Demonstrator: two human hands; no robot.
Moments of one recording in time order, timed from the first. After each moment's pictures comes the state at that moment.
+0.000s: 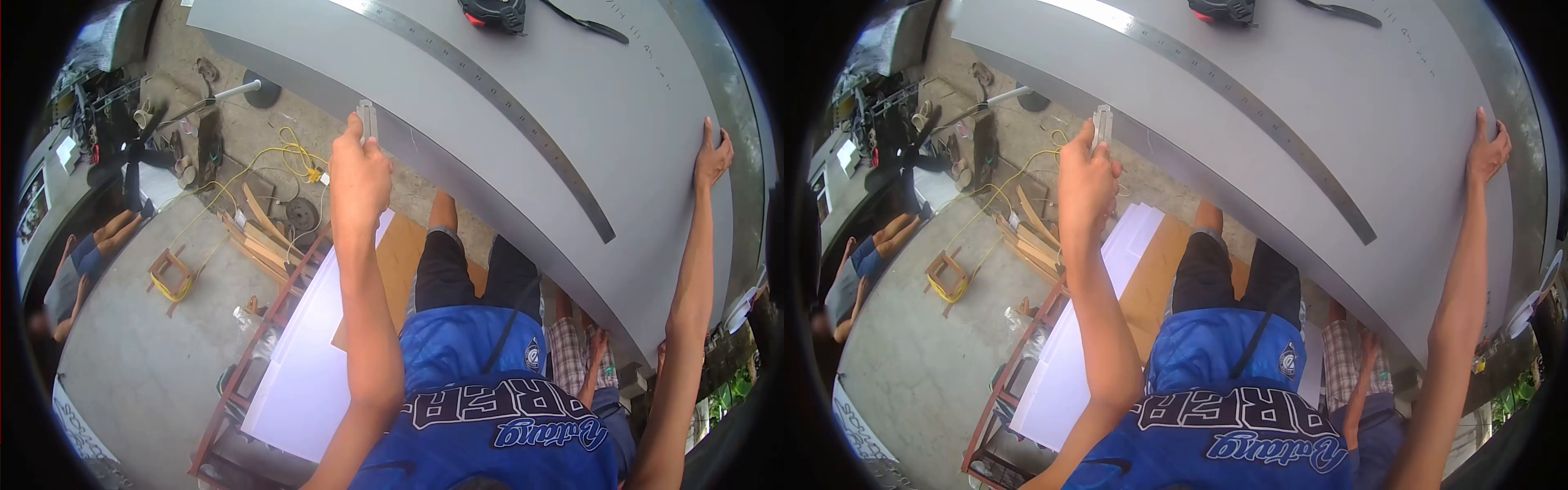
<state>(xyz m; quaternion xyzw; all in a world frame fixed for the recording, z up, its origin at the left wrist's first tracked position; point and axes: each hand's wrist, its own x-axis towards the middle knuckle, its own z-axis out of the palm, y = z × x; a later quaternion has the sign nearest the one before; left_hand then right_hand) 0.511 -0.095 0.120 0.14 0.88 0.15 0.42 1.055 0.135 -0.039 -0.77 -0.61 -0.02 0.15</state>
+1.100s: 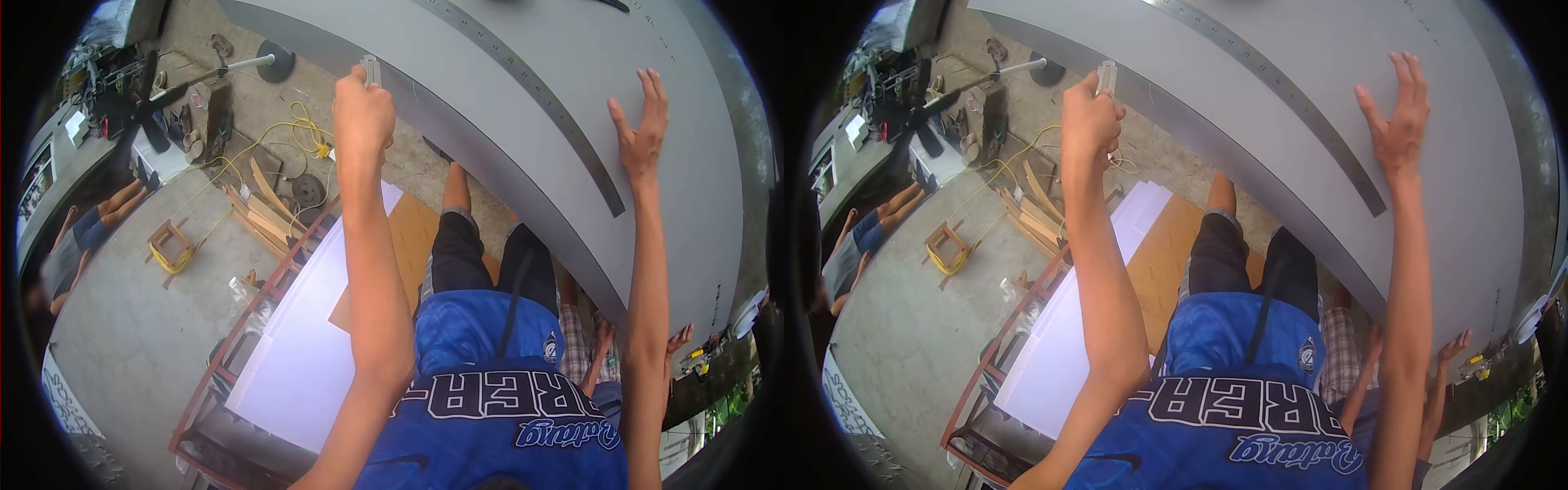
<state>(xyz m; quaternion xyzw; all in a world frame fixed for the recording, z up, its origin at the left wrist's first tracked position) 0.514 -0.120 0.112 0.14 0.89 0.21 0.38 0.852 -0.019 0.003 -0.50 -0.82 0.12 0.24</state>
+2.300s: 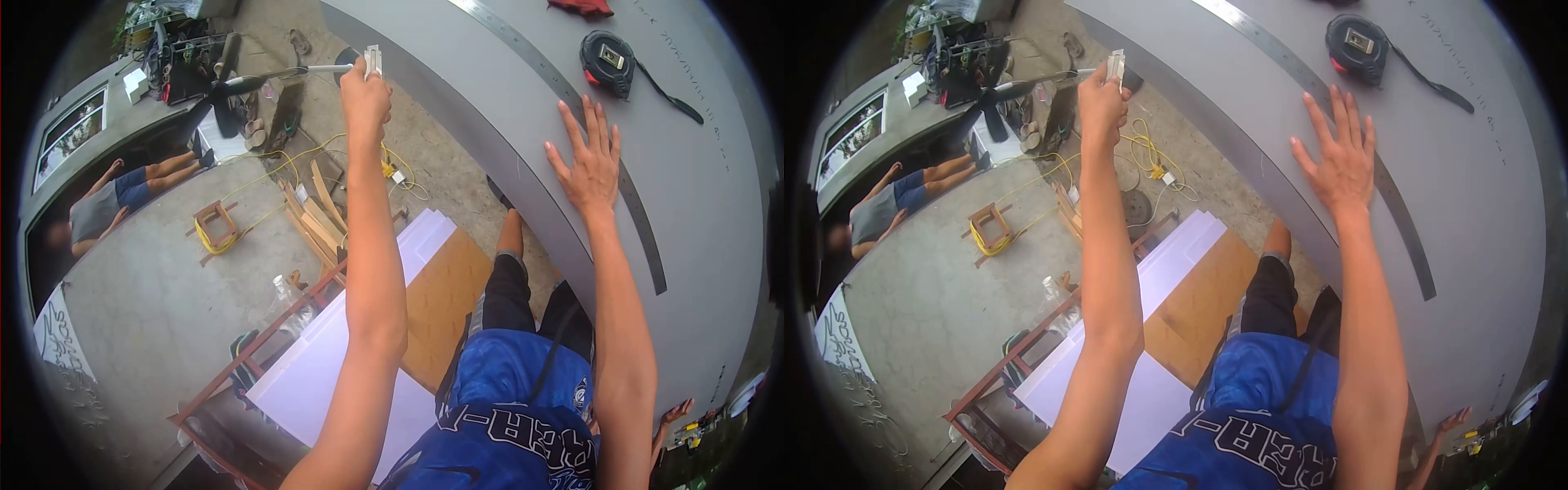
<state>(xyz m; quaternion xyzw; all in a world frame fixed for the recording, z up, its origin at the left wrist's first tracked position) 0.337 -0.087 0.097 0.14 0.89 0.32 0.28 0.649 -0.052 0.001 -0.48 -0.86 0.15 0.07</state>
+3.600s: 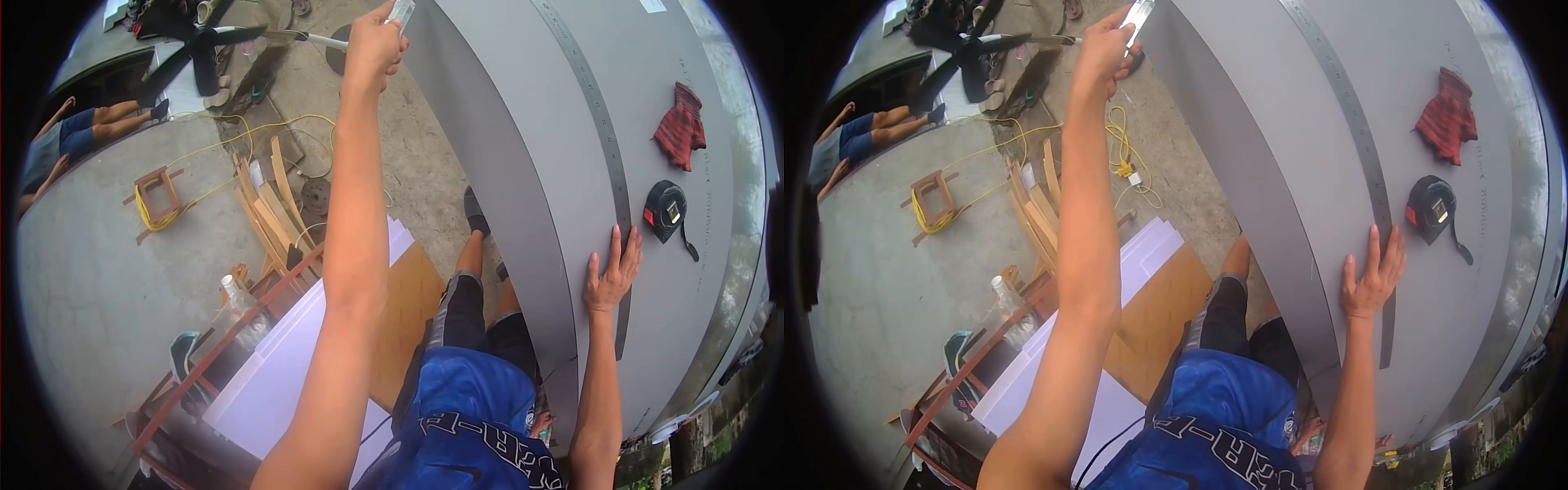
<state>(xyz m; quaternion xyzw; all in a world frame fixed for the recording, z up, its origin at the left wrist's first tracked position) 0.150 -0.056 0.052 0.11 0.82 0.43 0.36 0.647 -0.051 0.004 -0.45 -0.88 0.12 0.05</state>
